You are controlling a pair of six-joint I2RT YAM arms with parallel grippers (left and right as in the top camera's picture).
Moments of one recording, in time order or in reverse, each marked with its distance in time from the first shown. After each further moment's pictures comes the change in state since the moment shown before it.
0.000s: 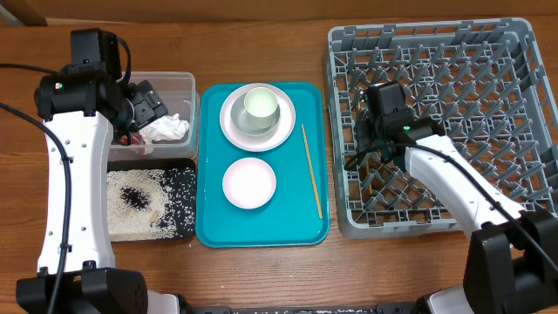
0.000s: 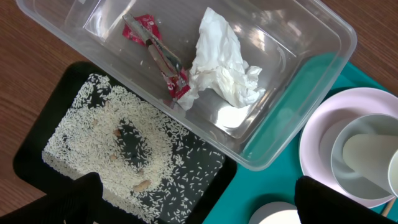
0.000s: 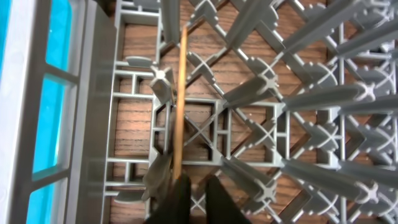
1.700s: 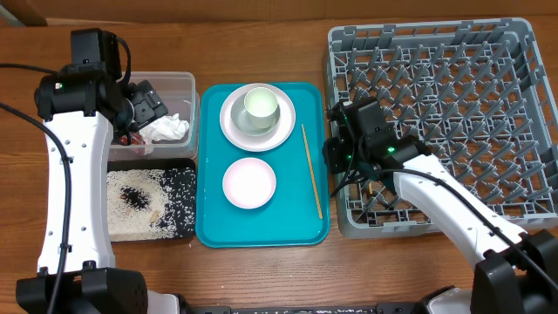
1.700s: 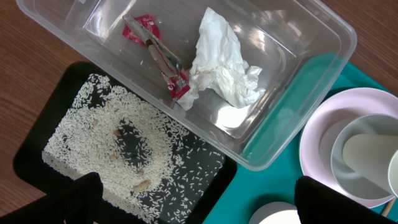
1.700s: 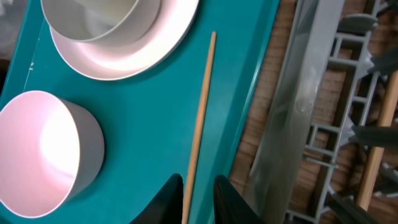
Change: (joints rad) left arm 0.000 0.000 0.000 0.000 0.000 0.000; right arm 0.140 -0.092 -0.078 0.053 -0.373 0.083
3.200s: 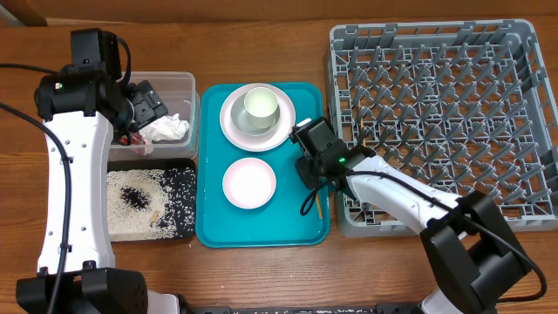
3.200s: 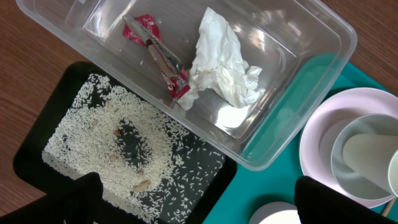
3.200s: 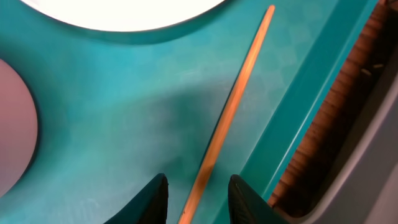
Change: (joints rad) left arm 0.000 0.000 0.000 0.000 0.000 0.000; right arm 0.183 0.215 0.022 0.088 0.245 -0.161
